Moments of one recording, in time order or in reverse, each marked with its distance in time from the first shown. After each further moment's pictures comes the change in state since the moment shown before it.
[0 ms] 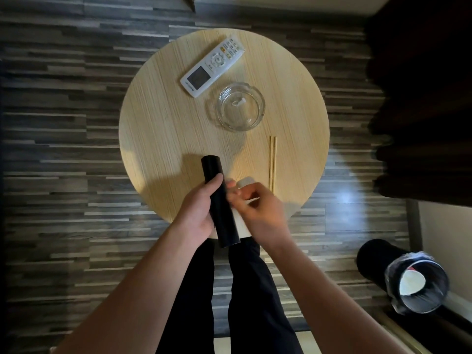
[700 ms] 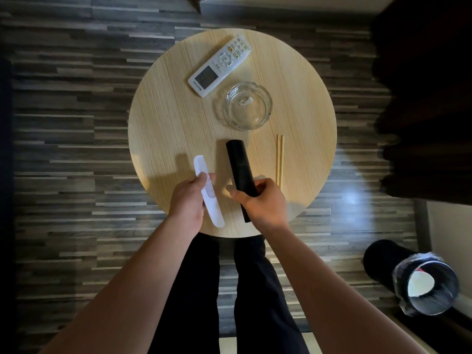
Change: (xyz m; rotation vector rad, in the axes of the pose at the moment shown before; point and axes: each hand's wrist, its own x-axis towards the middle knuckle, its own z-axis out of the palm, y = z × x) left_hand 0.011 0.017 -0.021 0.261 0.273 0.174; right_hand 0.019 -0.003 0.016 0.024 0.055 0.142
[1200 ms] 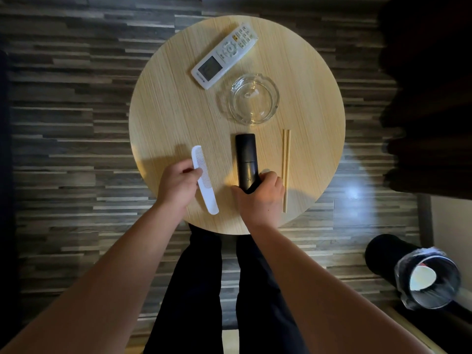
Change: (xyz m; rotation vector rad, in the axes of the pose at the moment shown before) left_hand 0.028 0.016 -0.029 0.414 0.004 0.283; right_hand 0.017 0.022 0.045 -0.227 0.342 -0.069
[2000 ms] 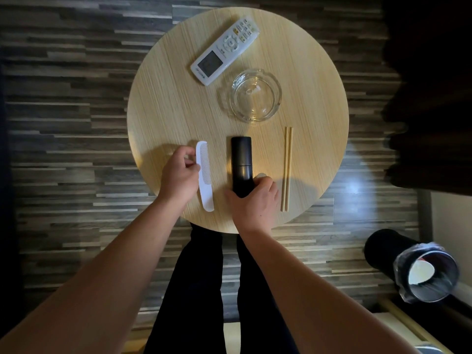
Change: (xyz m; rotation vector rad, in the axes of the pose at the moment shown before) left_hand 0.019 -0.001 0.001 0.228 0.057 0.127; right_hand -0.015 -0.013 0.006 -0.068 -0.008 0.030
